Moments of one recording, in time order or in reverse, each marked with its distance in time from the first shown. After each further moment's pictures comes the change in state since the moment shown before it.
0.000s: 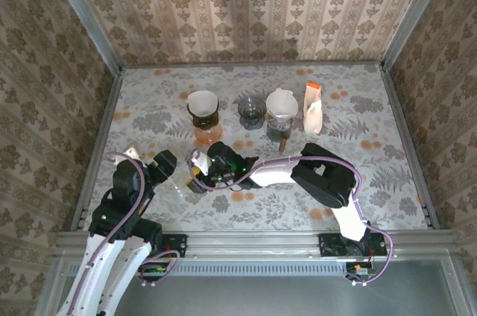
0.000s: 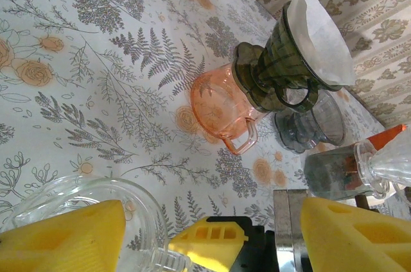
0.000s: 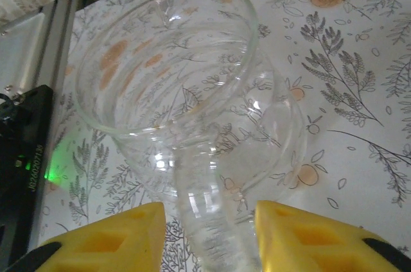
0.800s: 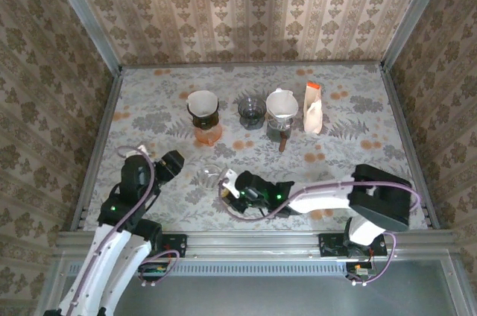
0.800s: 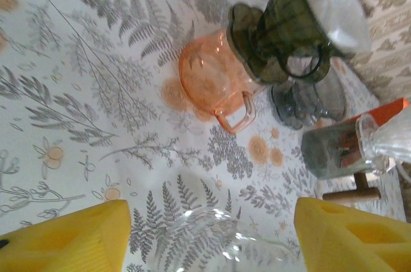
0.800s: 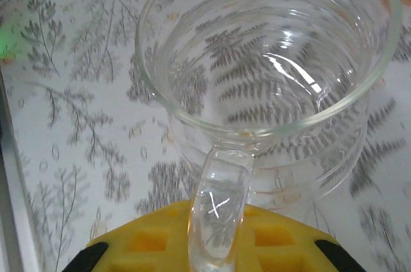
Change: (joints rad) left arm 0.017 0.097 -0.090 0.138 0.135 0.000; right arm 0.158 -0.480 -0.479 -0.138 0.470 0.075
